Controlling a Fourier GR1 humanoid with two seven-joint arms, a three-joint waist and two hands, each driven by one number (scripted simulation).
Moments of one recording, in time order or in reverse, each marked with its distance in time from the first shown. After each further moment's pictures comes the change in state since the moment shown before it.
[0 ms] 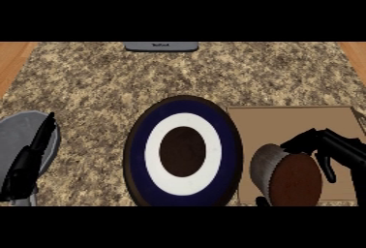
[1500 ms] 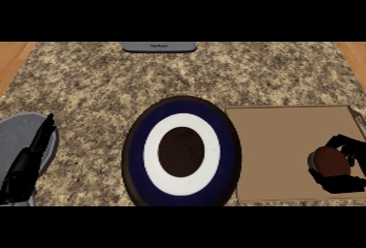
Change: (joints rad) left arm 0.025 0.013 -0.029 -0.041 0.015 0.025 0.031; right arm 0.076 -0.203 -0.311 0.910 0.127 -0.033 -0.421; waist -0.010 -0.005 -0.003
